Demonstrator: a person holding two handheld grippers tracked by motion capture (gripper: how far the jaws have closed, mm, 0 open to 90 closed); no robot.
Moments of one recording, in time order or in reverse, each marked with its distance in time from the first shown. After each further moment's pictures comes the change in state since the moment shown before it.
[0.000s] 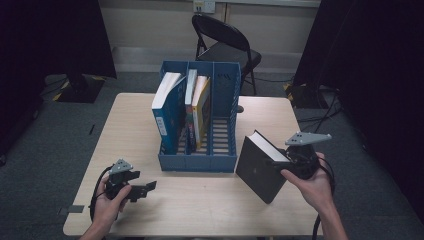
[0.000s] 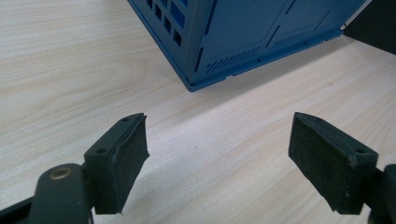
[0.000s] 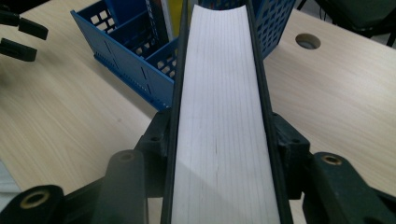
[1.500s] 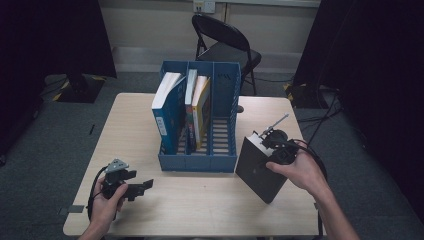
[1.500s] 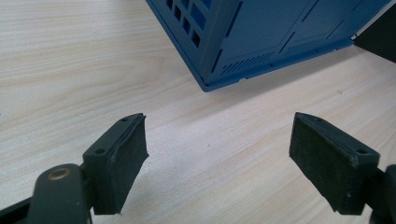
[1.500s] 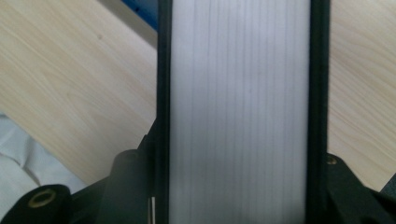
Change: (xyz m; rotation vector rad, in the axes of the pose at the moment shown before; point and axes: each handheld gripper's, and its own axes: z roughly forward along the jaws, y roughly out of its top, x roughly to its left) left arm 0.007 -0.002 -0.004 -0.014 0.024 -0.048; right arm 0.008 0.042 0.041 0.518 -0.033 -0.016
